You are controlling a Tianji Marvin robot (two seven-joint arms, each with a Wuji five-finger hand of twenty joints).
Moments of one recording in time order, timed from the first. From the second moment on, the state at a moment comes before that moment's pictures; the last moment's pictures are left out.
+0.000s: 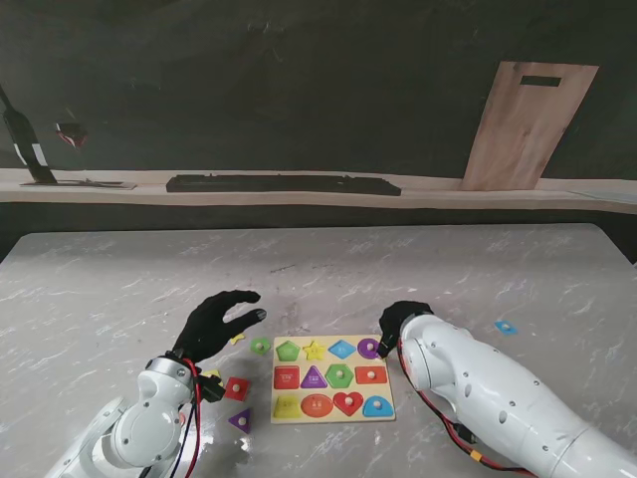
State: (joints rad) left arm 1.69 -1.16 -1.23 -1.69 0.39 -0.04 0.18; right arm -1.07 -1.05 0.65 -1.26 -0.91 0.41 0.31; left_hand 0.89 -0.16 -0.03 -0.10 0.62 0.18 0.36 0.37 0.53 0.30 0.31 0.44 0.32 0.26 0.40 0.56 0.02 0.56 0.92 0.49; right_hand 0.21 -0.87 1.13 -0.21 0.76 -0.17 1.08 0.64 0.98 0.03 1.14 0.56 1.05 0.05 1.27 0.85 0.58 0.29 1.48 0.84
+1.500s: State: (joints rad) left arm 1.66 -1.16 -1.20 -1.67 0.38 -0.01 0.16; right arm -1.18 -0.99 1.20 -1.08 -1.17 0.23 0.21; left_hand 0.89 -0.16 -0.03 -0.10 0.62 0.18 0.36 0.37 0.53 0.30 0.31 0.44 0.32 0.26 0.40 0.56 0.02 0.56 0.92 0.49; right_hand 0.35 -0.89 1.22 -0.17 0.60 -0.20 0.98 0.49 0.84 -0.03 1.00 0.47 1.00 -0.01 1.13 0.78 0.61 0.22 1.39 0.76
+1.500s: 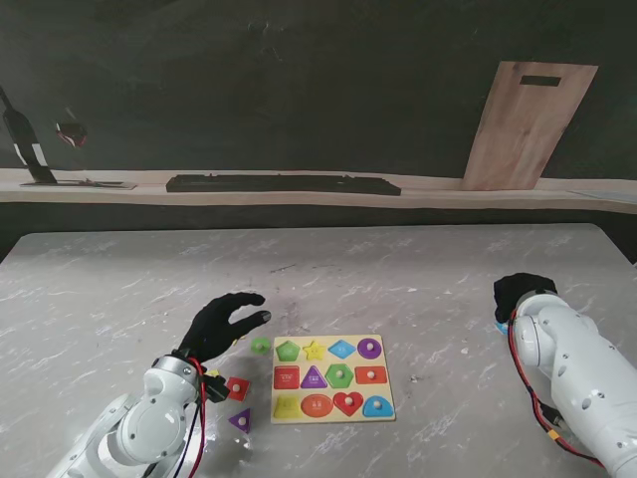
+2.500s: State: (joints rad) left arm 1.66 -1.16 -1.20 -1.67 0.38 0.00 0.16; right arm -1.14 -1.00 1.11 -0.94 -1.04 0.30 0.11; left_hand 0.89 -0.15 -0.03 -0.10 0.62 0.18 0.36 0.37 0.53 0.30 0.31 0.44 0.32 0.26 0.40 0.56 0.02 0.56 0.92 0.49; right_hand 0.32 -0.93 1.23 -0.17 0.60 -0.18 0.98 0.49 0.84 -0.03 1.05 0.49 1.00 -0.03 1.17 0.81 0.62 0.22 1.40 0.78
